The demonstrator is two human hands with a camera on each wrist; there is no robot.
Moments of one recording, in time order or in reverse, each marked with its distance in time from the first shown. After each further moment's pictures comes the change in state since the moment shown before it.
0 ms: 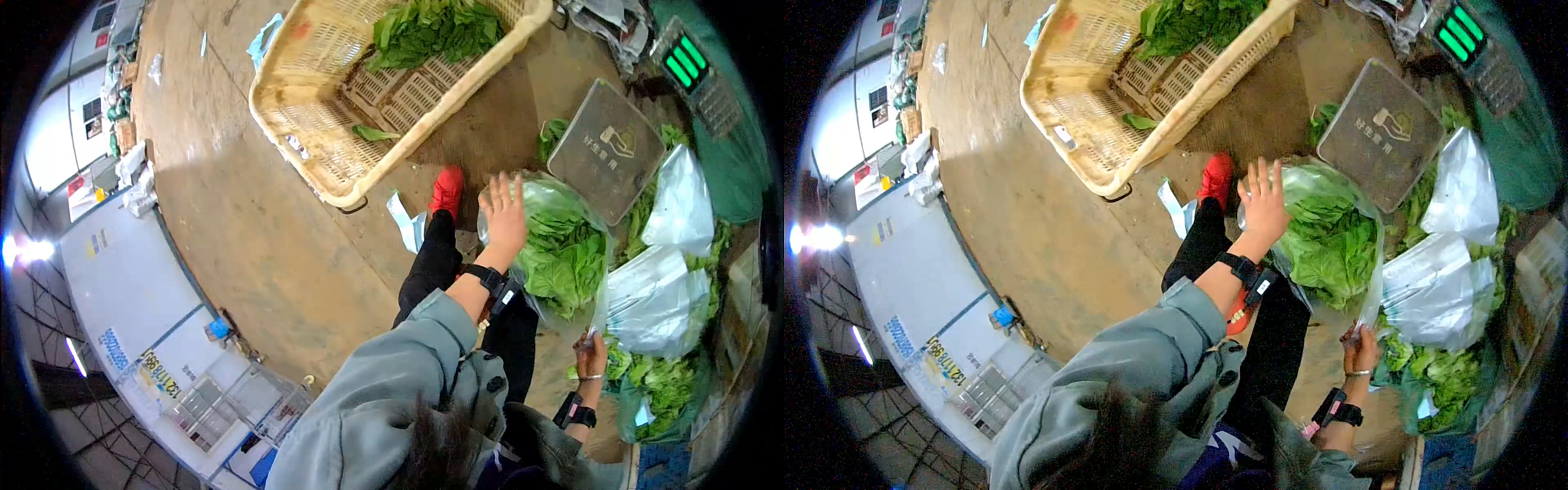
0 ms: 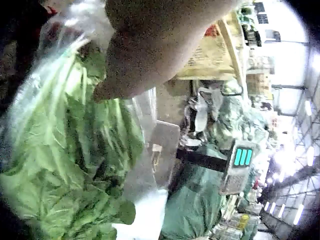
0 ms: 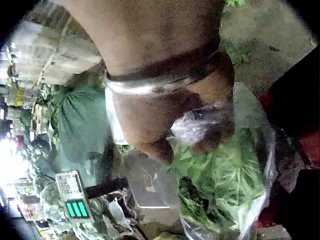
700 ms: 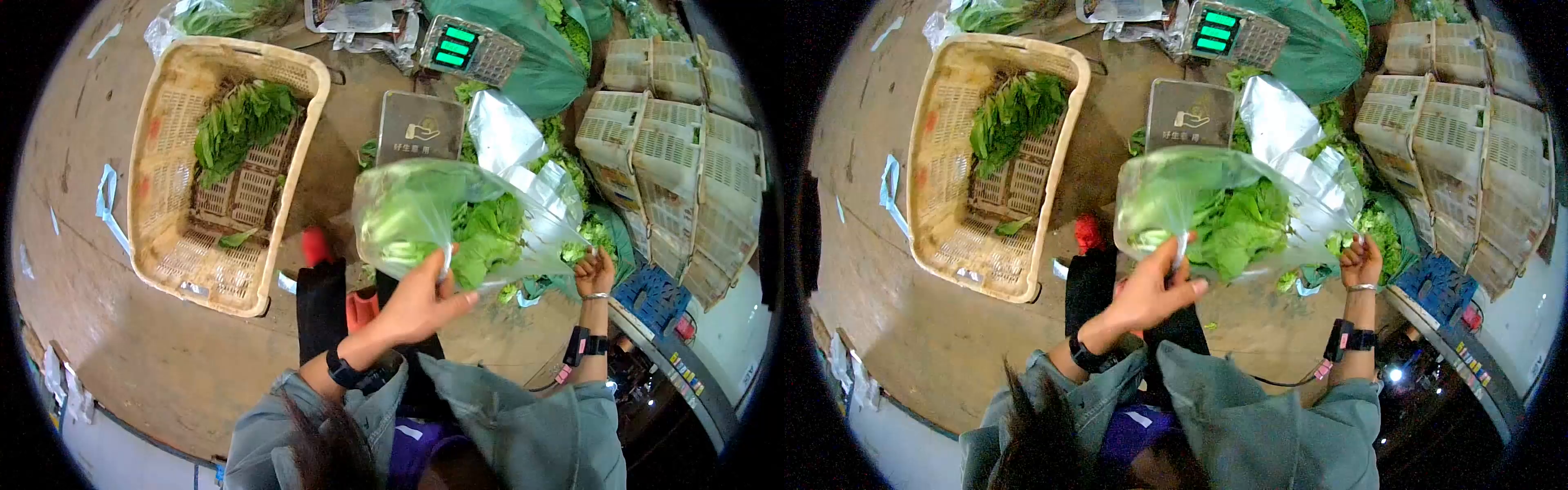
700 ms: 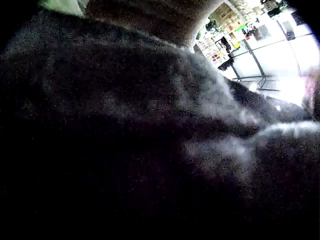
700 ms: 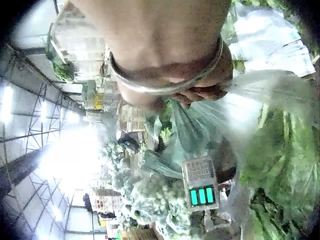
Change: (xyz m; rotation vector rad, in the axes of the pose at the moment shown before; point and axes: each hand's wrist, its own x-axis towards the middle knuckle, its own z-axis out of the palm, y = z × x) left_hand -0.004 0.039 -0.332 -1.098 -0.936 0.377; right_hand -0.154 -0.236 0.067 0.462 0.268 -0.397
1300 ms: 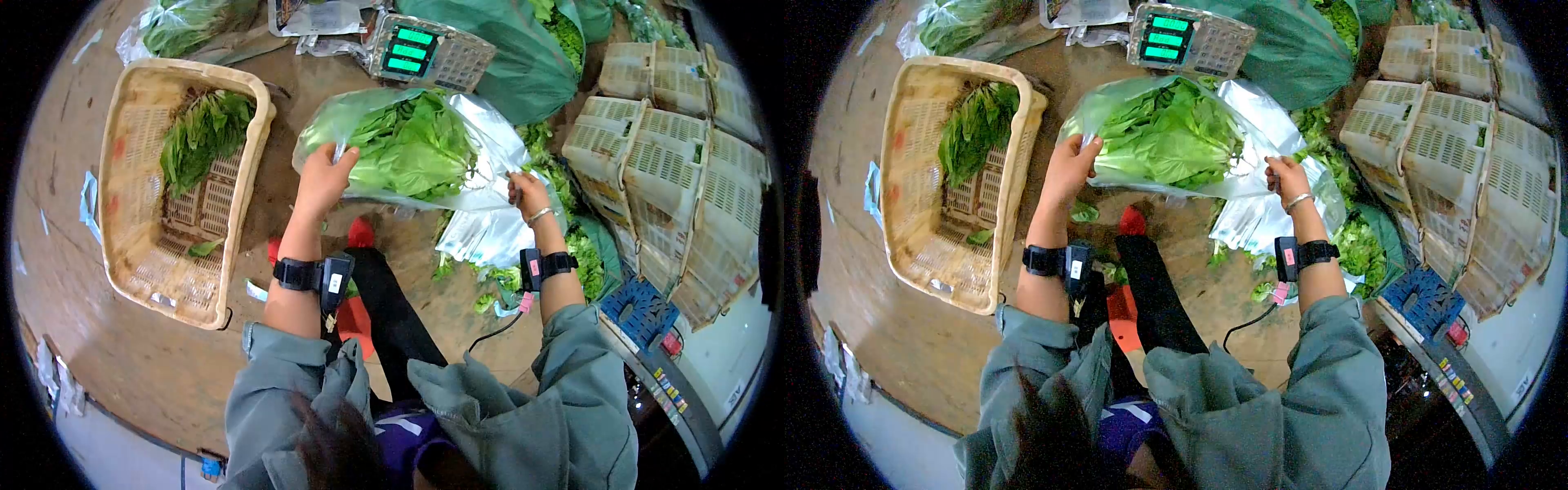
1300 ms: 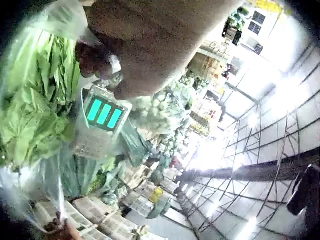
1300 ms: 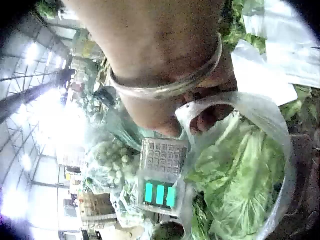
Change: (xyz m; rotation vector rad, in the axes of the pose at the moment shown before) left_hand 0.207 -0.024 -0.070 0.166 0.615 -0.117; right_hand 0.205 0.008 0.096 -0.716 -0.225 0.050
